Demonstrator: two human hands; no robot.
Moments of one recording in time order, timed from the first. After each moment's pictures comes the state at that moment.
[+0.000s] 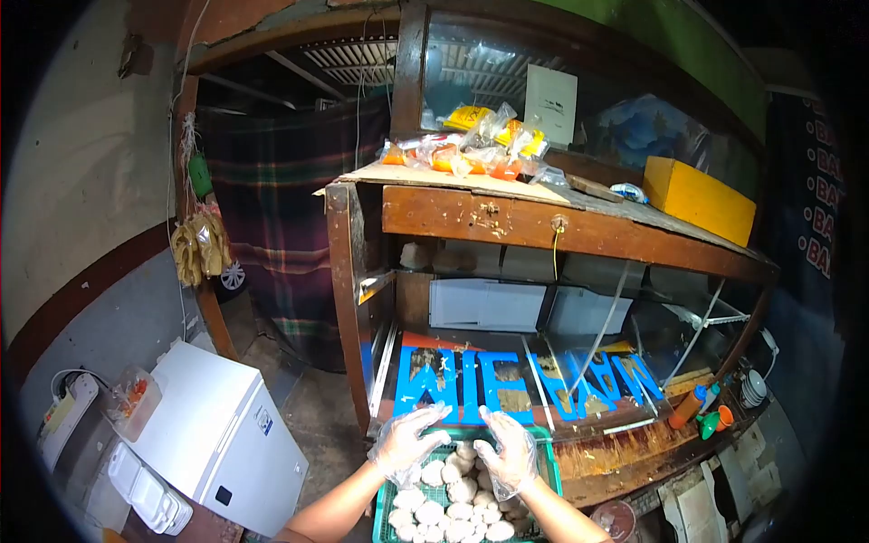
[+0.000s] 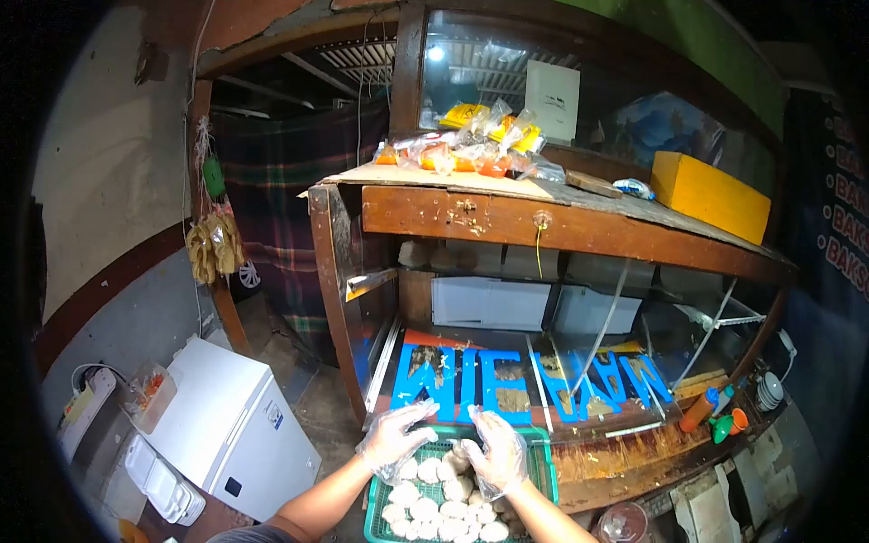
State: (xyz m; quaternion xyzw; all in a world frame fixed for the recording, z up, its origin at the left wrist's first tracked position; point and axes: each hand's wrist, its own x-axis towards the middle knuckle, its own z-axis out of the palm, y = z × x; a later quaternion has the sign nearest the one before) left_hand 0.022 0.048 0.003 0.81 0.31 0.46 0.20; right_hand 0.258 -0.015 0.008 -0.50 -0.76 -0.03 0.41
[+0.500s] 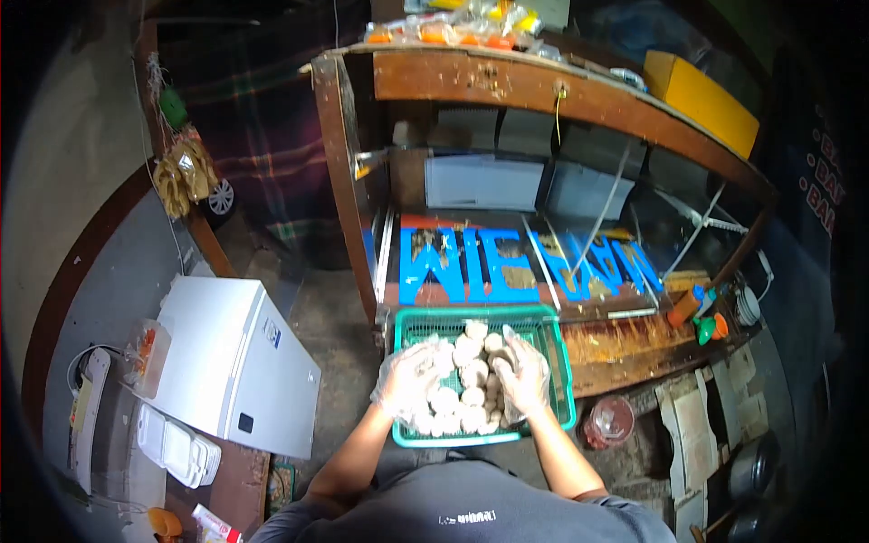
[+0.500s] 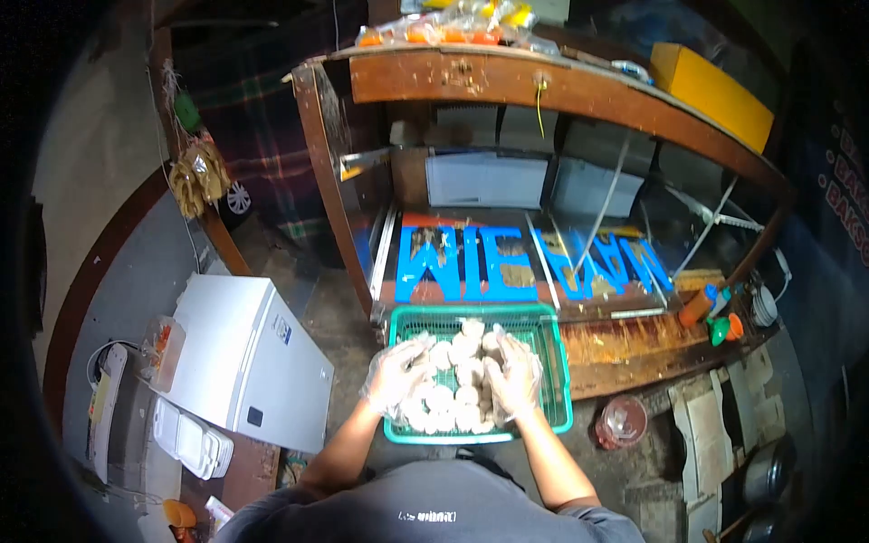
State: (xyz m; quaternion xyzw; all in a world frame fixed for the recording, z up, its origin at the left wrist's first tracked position) left_hand -0.007 -0.028 -0.055 0.79 0.38 0.42 0.26; right_hand 0.244 -0.089 -0.050 -0.62 -0.66 0.03 0.42
